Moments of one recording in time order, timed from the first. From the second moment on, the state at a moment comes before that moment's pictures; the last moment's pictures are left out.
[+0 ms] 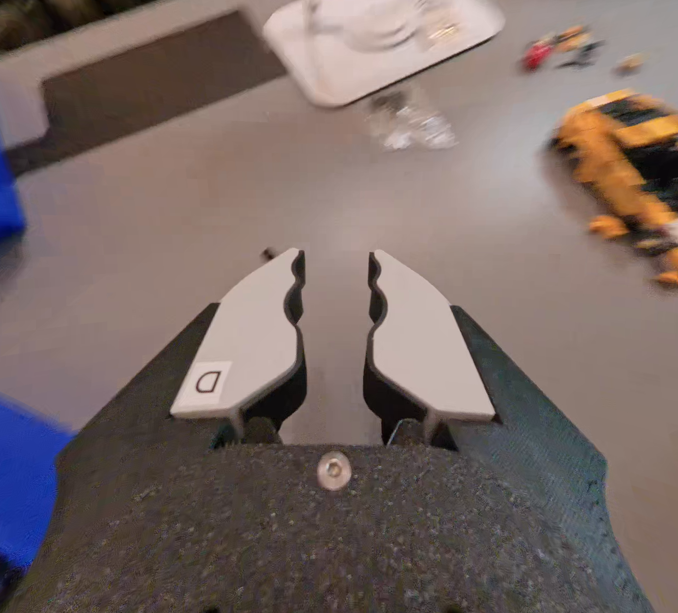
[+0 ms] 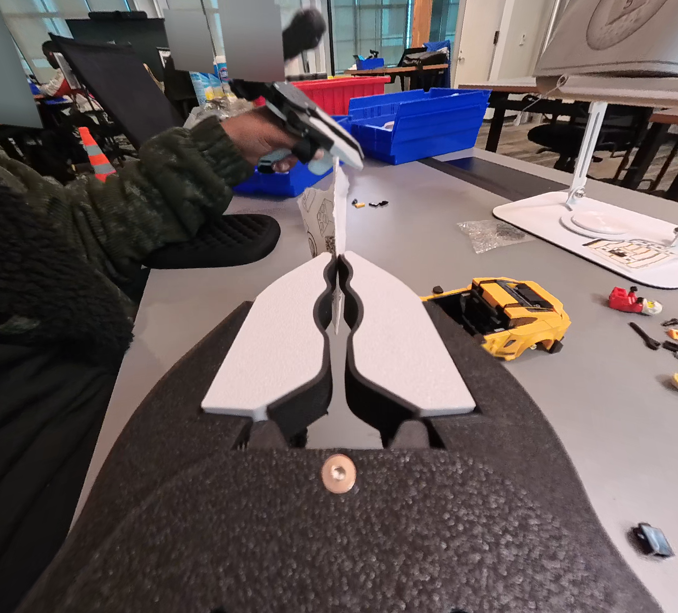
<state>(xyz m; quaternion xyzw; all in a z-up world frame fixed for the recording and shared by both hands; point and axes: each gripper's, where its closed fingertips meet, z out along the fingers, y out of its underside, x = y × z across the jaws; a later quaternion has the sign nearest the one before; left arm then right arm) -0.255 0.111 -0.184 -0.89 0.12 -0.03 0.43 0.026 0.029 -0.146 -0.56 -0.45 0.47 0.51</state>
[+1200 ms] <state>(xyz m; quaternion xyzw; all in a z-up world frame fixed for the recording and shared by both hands) -0.102 0.078 -0.128 -0.76 0.32 -0.28 0.48 0.027 0.030 -0.145 -0.56 -0.45 0.47 0.52</state>
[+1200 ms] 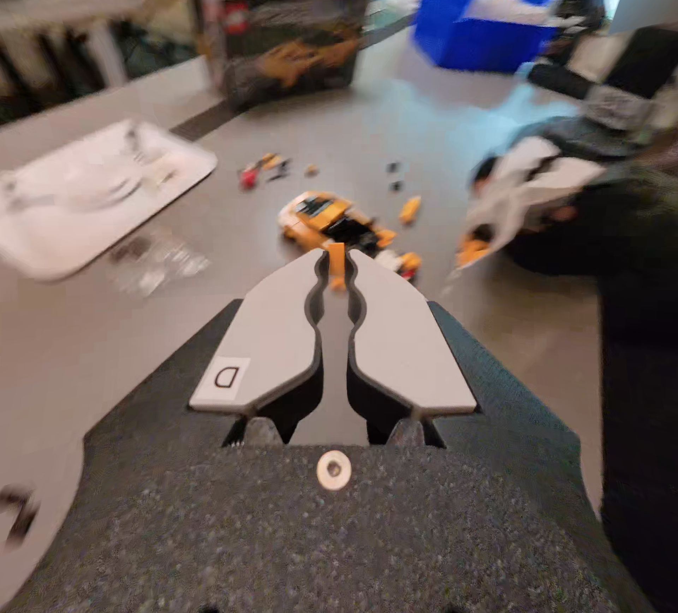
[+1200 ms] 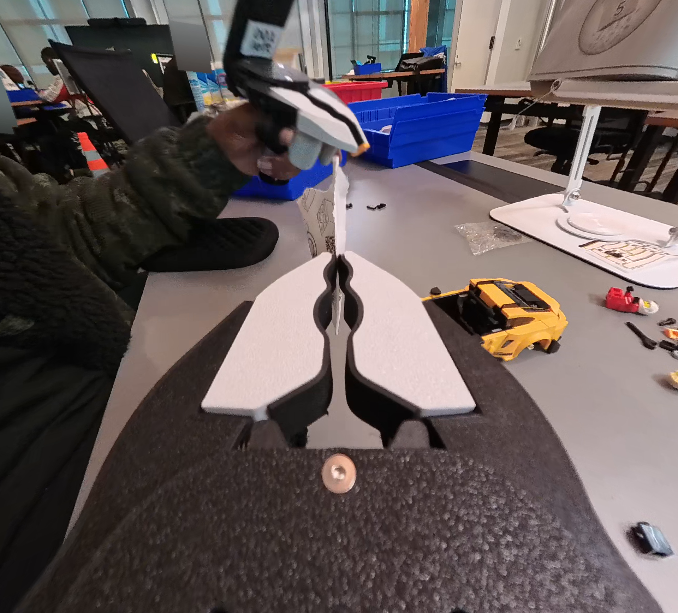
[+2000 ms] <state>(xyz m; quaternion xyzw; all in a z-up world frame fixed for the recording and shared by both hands) -0.243 0.119 -0.165 -0.88 0.09 -0.01 0.47 0.029 0.030 -0.139 -0.56 -0.44 0.48 0.53</state>
